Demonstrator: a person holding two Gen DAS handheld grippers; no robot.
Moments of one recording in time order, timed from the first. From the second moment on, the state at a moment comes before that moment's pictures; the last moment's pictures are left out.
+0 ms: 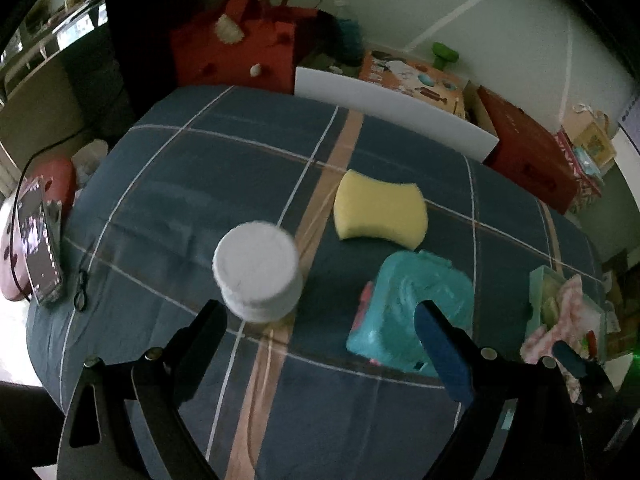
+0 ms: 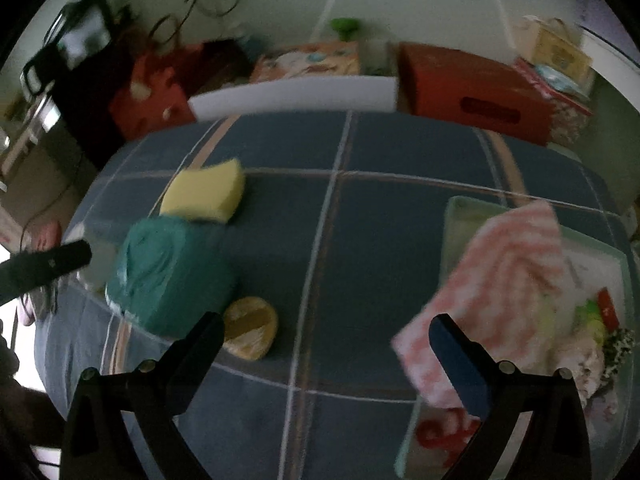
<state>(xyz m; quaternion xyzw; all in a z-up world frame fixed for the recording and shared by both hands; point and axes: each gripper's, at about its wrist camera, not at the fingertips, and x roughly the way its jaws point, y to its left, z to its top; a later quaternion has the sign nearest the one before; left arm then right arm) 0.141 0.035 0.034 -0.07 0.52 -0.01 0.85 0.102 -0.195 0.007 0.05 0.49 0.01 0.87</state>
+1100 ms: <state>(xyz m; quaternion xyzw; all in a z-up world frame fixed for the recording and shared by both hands) 0.155 0.072 0.017 -0.12 0.54 0.01 0.84 0.118 -0.140 -0.052 -0.05 0.54 0.07 0.84</state>
